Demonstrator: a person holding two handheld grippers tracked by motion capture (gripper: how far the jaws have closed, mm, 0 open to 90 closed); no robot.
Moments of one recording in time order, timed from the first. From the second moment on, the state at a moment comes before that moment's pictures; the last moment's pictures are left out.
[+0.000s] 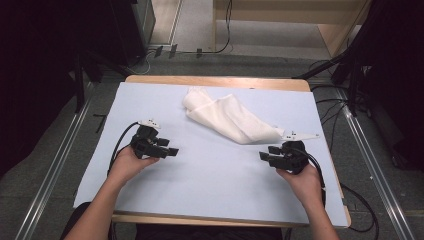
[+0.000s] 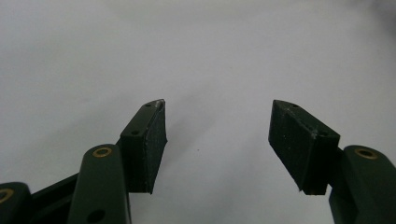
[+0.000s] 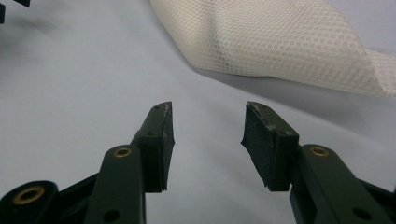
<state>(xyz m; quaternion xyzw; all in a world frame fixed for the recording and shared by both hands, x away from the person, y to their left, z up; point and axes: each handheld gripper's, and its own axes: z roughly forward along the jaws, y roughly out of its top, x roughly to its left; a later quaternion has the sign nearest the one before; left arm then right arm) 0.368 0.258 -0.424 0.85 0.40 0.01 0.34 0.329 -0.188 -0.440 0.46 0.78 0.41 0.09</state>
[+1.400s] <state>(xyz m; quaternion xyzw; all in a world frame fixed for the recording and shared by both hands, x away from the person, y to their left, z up) 0.365 0.251 -0.422 0.86 0.39 0.02 0.33 0.421 -0.200 -0.421 0.50 0.77 0.39 0.08</state>
